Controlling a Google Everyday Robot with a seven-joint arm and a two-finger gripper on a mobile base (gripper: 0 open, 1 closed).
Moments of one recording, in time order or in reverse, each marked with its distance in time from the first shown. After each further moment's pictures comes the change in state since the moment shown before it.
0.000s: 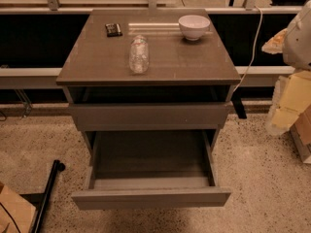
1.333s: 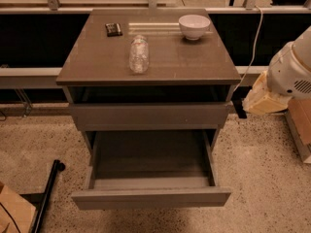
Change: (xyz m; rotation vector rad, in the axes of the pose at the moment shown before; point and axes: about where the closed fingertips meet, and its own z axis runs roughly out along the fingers) arm 0.017 -0.007 0.076 -0.081 -0.104 0.026
